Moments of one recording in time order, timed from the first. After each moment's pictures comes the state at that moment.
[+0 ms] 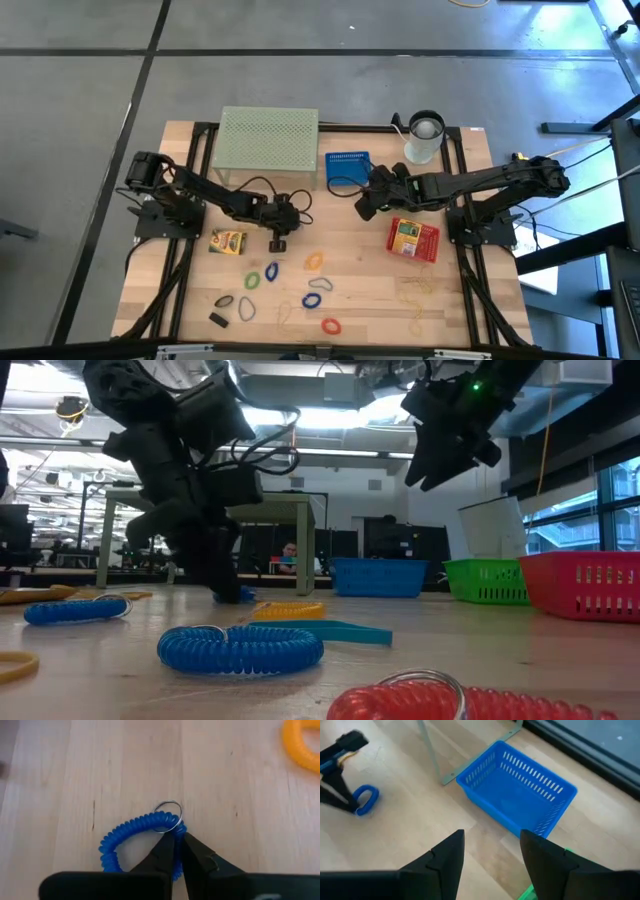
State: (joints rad) left arm -0.07 1.65 0.68 -0.01 -0.09 -0.03; right arm 0.10 1.38 0.98 -0.60 0.58 0.70
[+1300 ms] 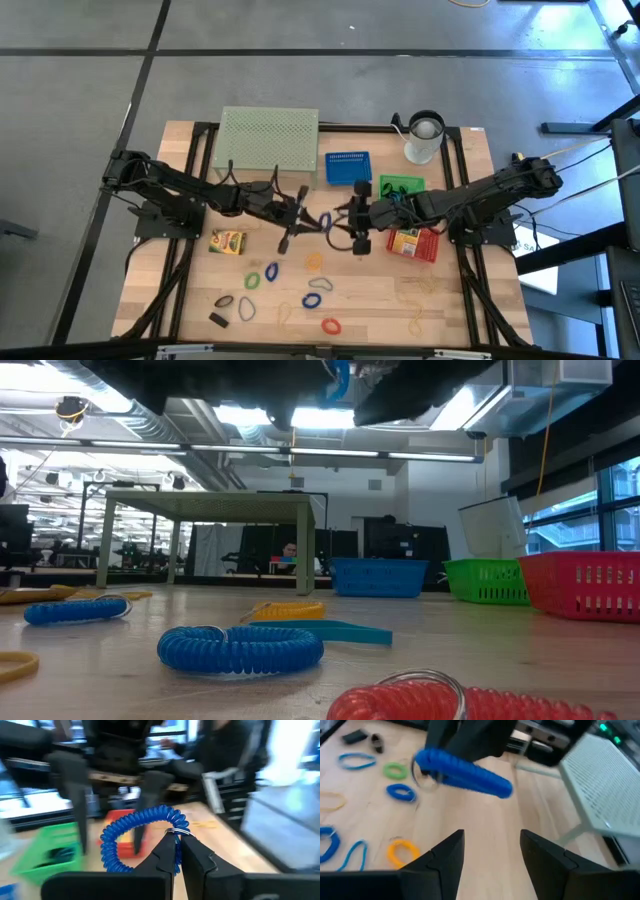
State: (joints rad) left arm -0.08 1.44 0.71 0.60 0.20 0.06; right arm 0.26 1.45 0.98 -0.09 0.35 -0.10
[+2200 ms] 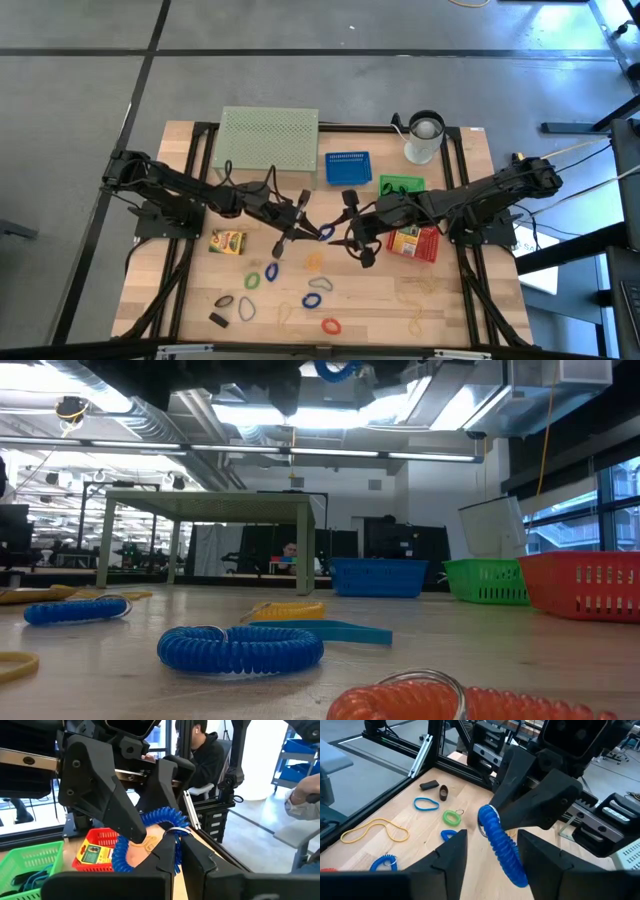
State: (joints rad) left arm -0.10 1.44 0.71 0.69 0.28 0.02; right arm 0.27 1.45 0.98 0.13 0.04 -0.27
